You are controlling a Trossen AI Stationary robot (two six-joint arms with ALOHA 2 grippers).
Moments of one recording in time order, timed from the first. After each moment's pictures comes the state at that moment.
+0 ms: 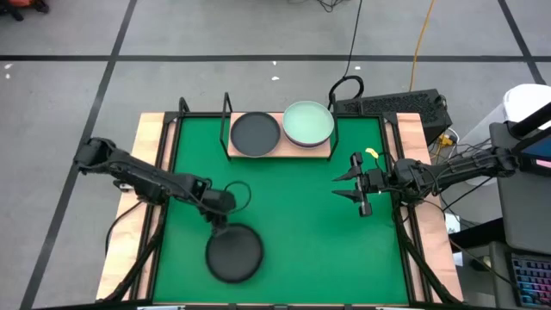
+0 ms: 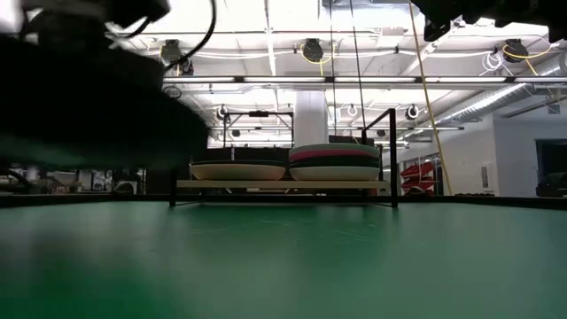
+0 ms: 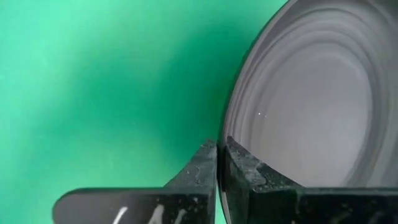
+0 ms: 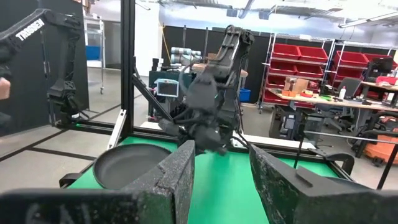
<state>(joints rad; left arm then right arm) -0.24 1.35 0.70 -0.47 0.29 -0.79 0.17 0.67 0.34 0.42 0.06 -0.09</state>
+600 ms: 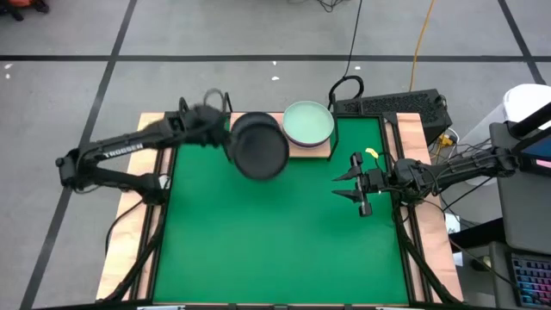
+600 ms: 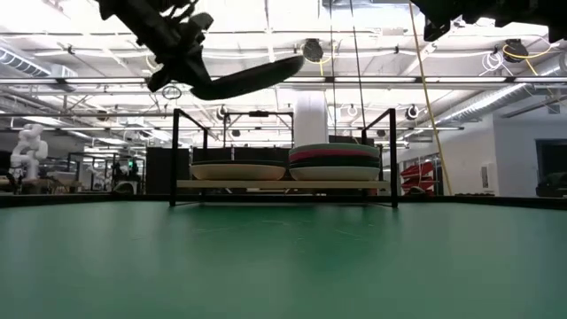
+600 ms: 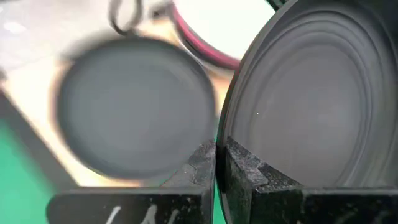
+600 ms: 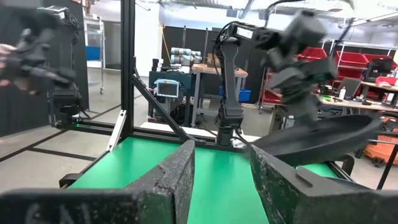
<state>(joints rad) 0.44 1.14 0.97 -0.50 0.03 -0.49 0.17 0.67 0.34 0.42 0.06 -0.09</state>
